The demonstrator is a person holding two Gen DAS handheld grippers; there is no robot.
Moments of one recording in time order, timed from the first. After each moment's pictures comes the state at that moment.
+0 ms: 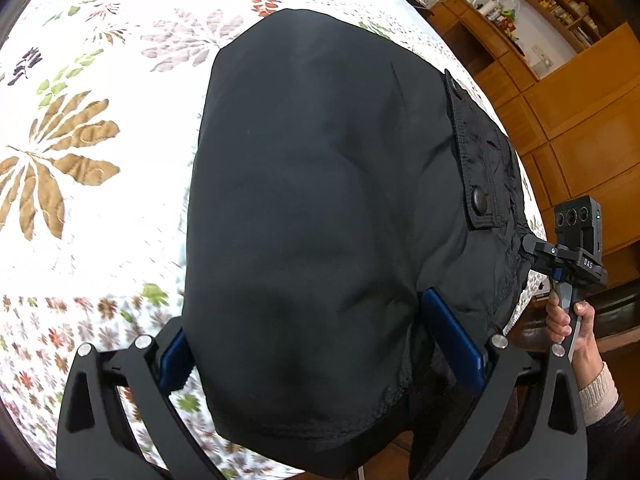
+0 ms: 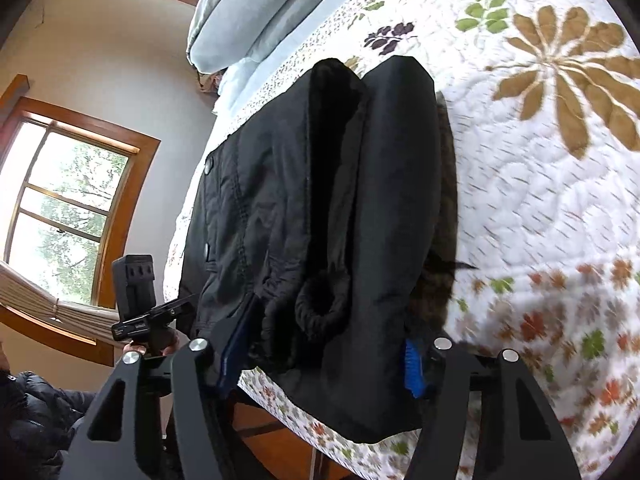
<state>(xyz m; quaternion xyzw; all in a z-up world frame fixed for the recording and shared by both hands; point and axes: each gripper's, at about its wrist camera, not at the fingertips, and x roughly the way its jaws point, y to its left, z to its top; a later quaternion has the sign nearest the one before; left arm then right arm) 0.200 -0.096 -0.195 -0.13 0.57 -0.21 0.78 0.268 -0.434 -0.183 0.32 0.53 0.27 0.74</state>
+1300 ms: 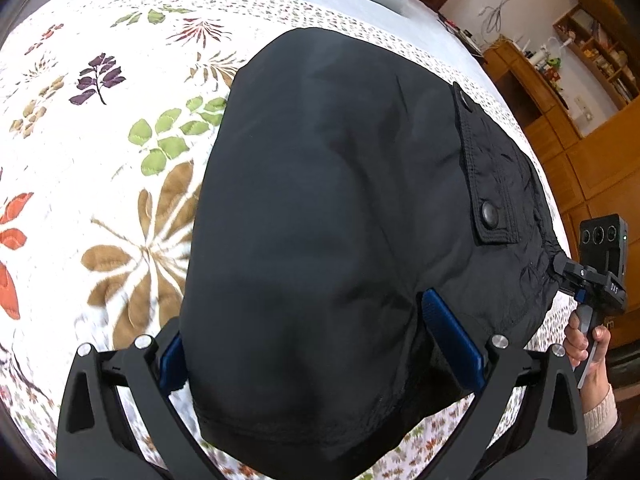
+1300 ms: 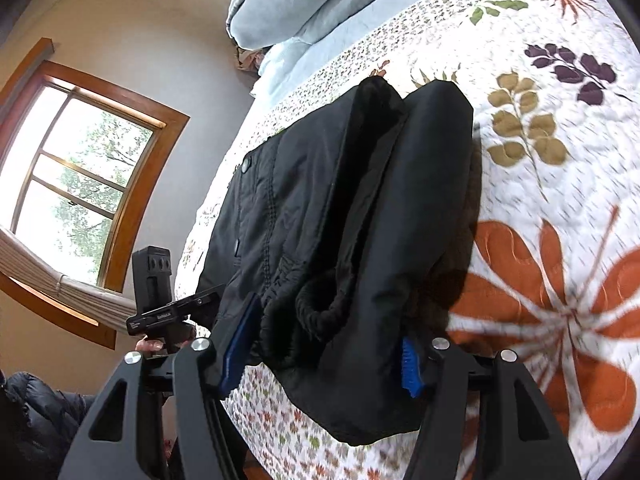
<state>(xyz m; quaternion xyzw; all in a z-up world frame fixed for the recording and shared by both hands) 0.276 0.011 -0.201 -0.16 0.55 -0.13 0.81 0.313 -0.377 -0.179 0.29 0.52 0.34 0.73</state>
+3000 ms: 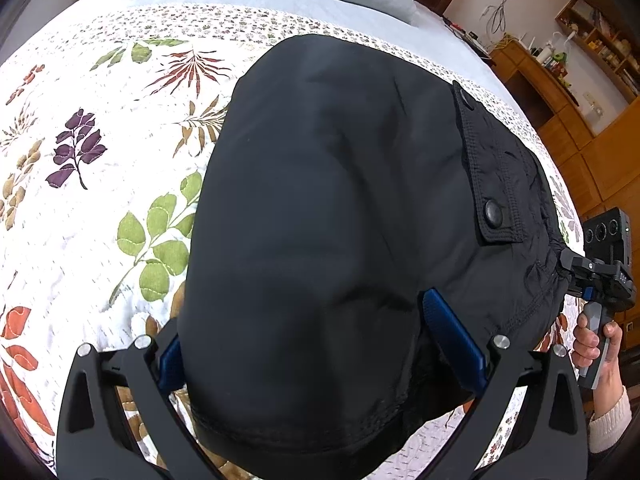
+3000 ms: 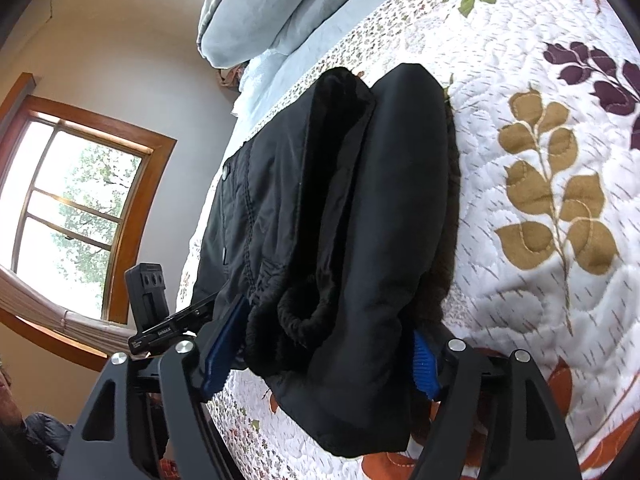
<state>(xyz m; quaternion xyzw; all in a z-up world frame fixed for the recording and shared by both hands) 0.341 -0.001 -0.199 -0.12 0.53 -0.11 0.83 0.286 -0.409 -0.191 0.33 0.52 0.30 0.73</state>
